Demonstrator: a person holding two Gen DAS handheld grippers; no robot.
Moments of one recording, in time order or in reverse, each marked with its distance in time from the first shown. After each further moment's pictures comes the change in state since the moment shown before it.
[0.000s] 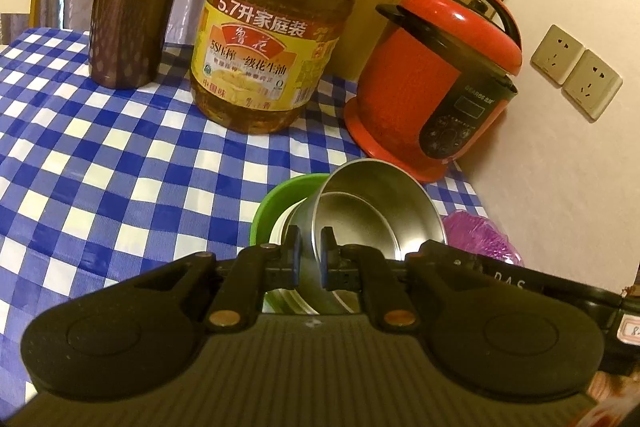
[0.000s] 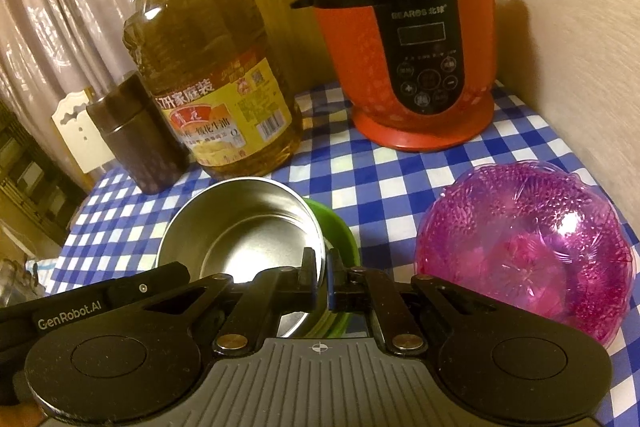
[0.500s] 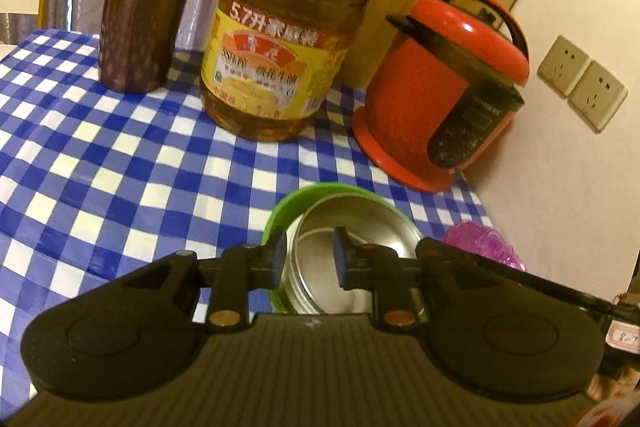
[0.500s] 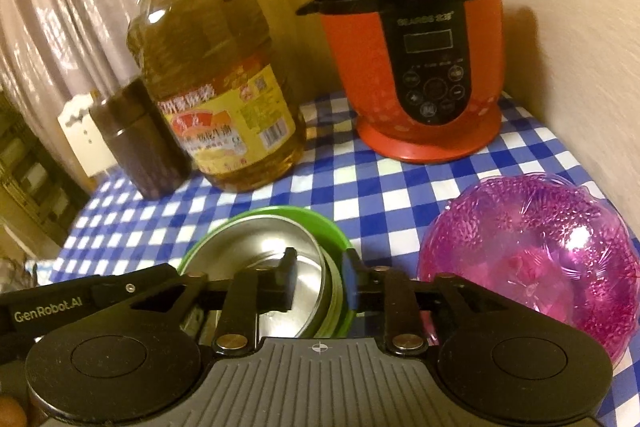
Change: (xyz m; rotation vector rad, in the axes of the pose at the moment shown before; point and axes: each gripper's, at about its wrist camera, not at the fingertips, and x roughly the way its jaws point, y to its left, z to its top) left arm -0.004 0.005 0.003 -0.017 -0.033 0.014; right arm 0.006 -0.005 0.002 -0.016 -0.044 0.018
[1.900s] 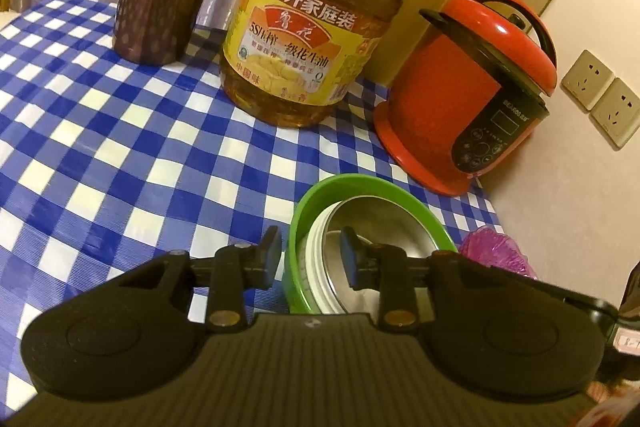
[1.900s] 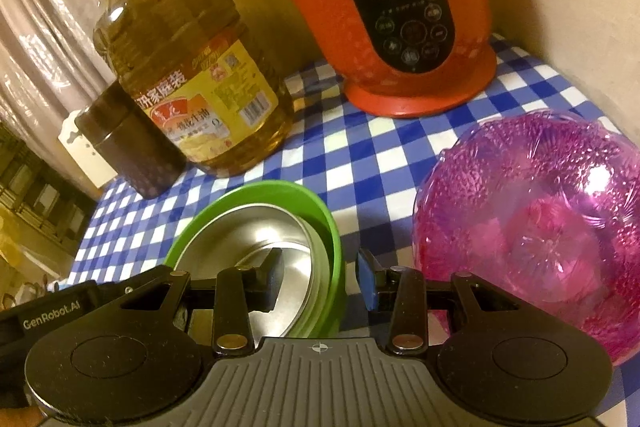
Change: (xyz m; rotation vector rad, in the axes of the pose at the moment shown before) left arm 0.024 0.021 -0.010 -0.088 0.020 0.007; right arm 0.022 -0.026 -0.007 0.136 0.089 0.054
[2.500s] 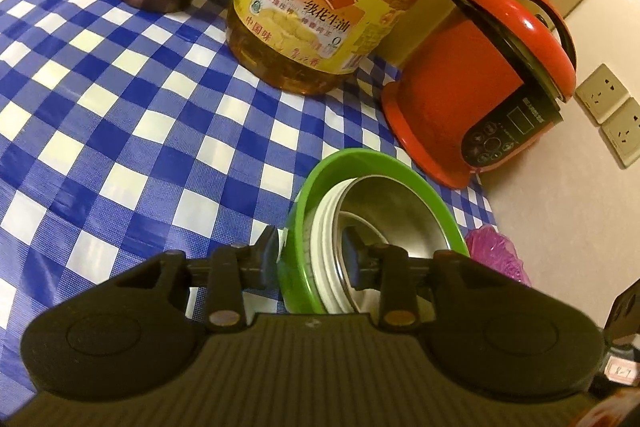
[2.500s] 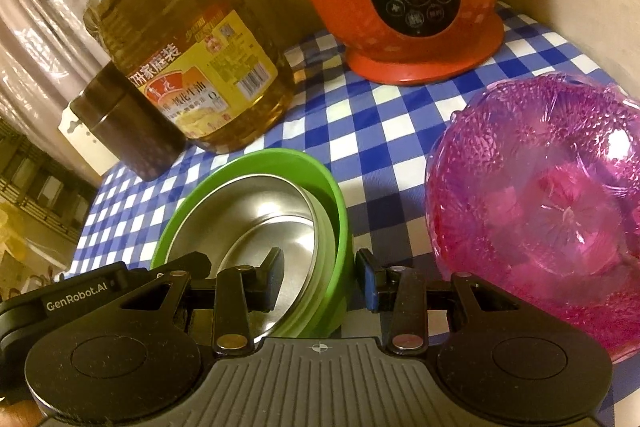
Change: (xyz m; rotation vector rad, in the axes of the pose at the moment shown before) left arm 0.027 0.015 -0.007 -0.113 0.076 -0.039; right arm 0.015 -0.003 -0.009 0.032 0.065 0.012
